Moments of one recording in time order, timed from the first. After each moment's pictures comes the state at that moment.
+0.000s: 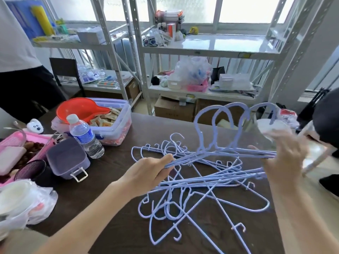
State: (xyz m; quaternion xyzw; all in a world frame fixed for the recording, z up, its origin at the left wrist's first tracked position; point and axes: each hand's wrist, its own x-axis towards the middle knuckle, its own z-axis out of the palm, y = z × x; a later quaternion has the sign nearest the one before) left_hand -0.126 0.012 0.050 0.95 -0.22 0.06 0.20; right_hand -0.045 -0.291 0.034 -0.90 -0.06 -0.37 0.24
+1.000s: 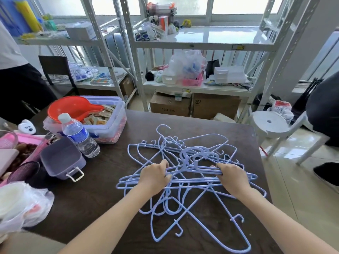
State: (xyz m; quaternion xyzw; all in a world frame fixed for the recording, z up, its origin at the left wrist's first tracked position) left_hand -0.095 -0.009 -0.053 0.99 0.01 -0.01 0.12; right_hand -0.060 -0.246 -0.040 -0.99 -0.12 0.01 0.12
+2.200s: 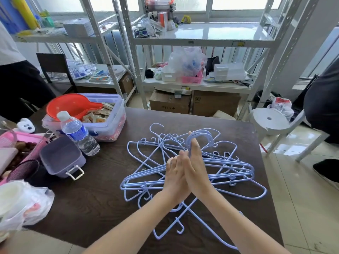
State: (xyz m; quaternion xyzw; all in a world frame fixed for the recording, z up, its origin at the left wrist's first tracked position) left_hand -0.101 -0.076 -0.067 0.99 -0.03 0.03 0.15; right_hand -0.099 -0.126 -0.023 -0.92 -0.10 -0.10 0.37
